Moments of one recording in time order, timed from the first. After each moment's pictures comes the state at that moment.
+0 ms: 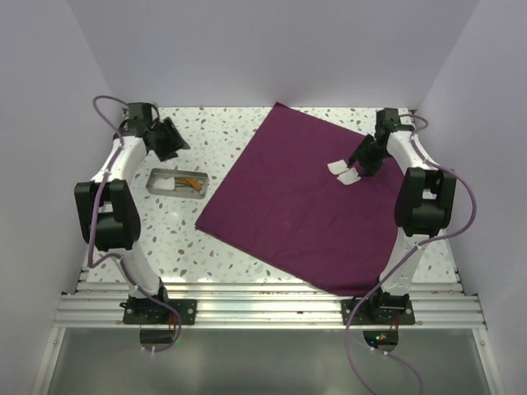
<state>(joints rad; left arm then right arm) 0.13 1.83 1.47 -0.53 0.24 -0.51 -0.05 2.00 1.62 -0.80 -0.11 0.63</state>
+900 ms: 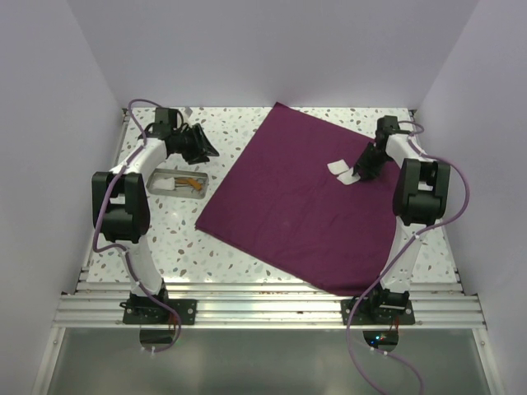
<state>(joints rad) -0.04 1.93 1.48 -0.42 0.49 -0.49 -0.10 2.15 1.65 -0.73 -0.10 0.52</state>
